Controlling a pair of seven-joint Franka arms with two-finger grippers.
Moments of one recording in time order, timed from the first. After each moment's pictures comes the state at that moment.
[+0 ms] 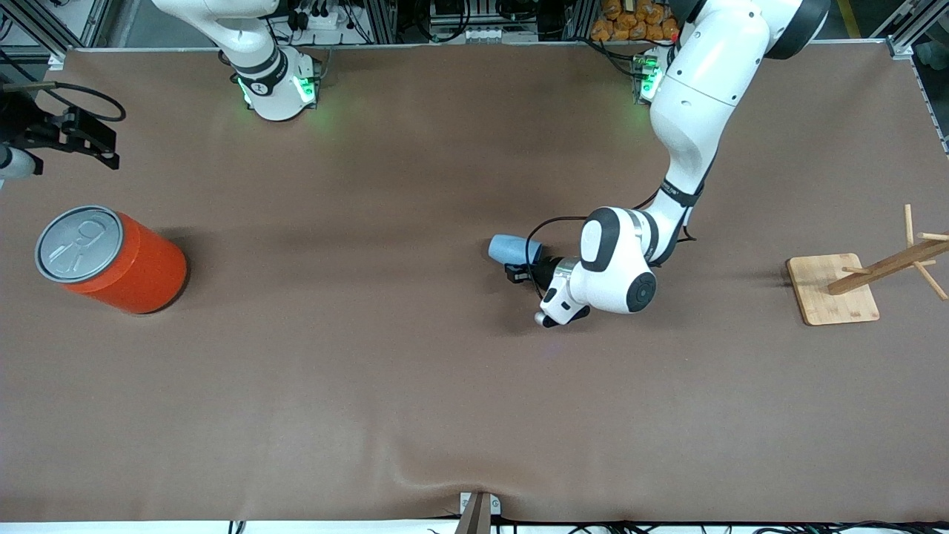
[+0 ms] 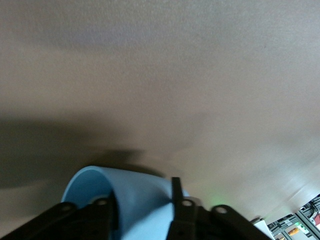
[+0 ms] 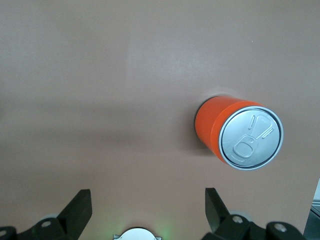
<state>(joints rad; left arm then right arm) -0.43 0.76 -0.10 -1.64 -0.79 2.11 -0.22 -0.02 0.00 0.08 -1.42 -0.08 1.35 -0.07</state>
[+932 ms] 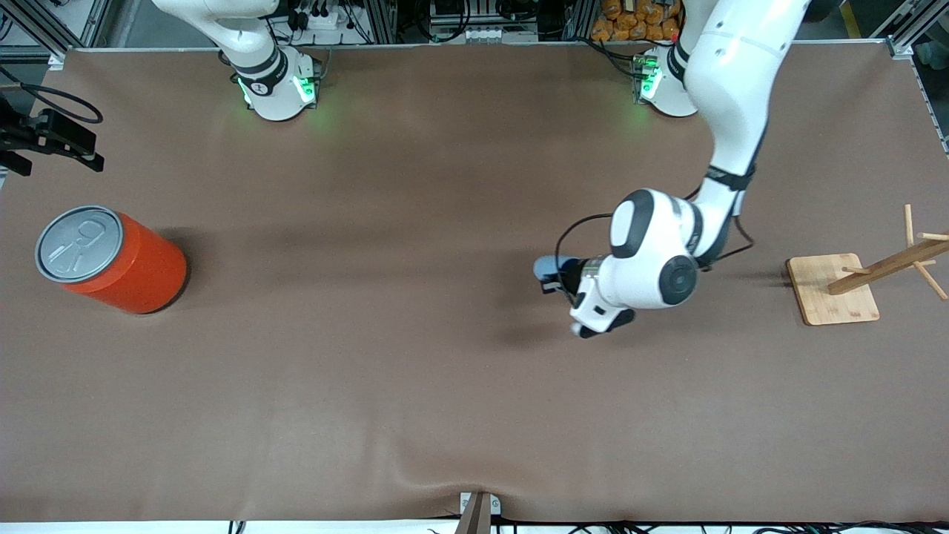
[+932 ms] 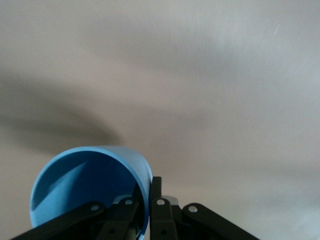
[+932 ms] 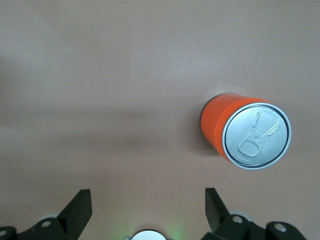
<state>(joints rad) -0.39 0.57 -0.04 -1.62 -0.47 2.06 -0.51 -0.02 0.00 0.01 -1.42 -0.01 1.36 -0.07</state>
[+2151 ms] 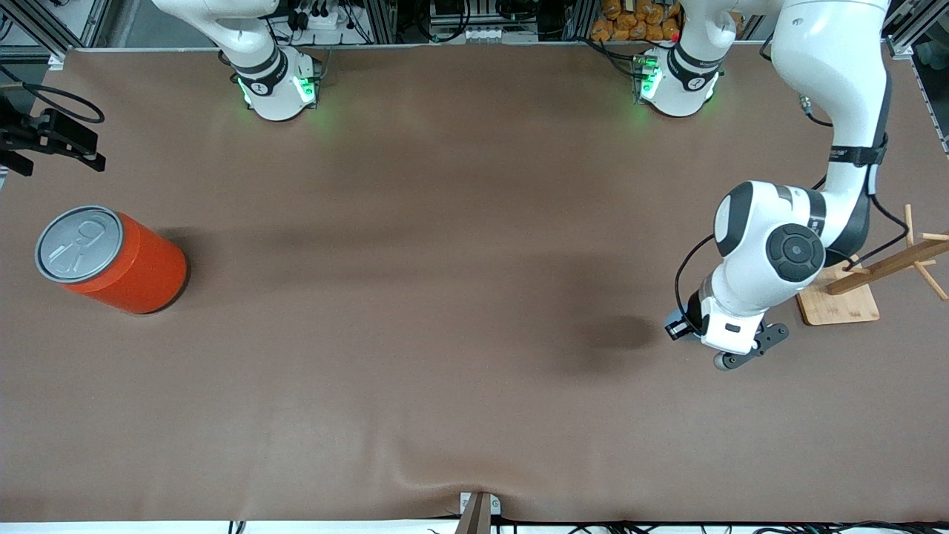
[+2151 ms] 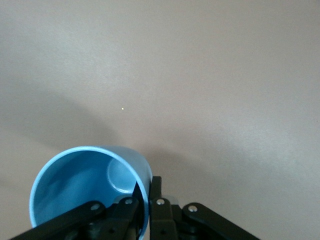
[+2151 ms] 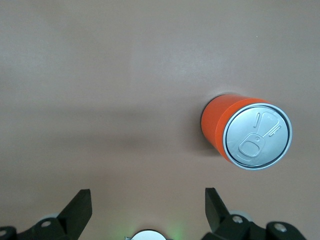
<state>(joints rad) -0.20 0.46 -0.03 -1.76 0.01 2.30 -0.71 -0.02 0.00 0.02 -1.42 -0.01 1.36 -0.07</state>
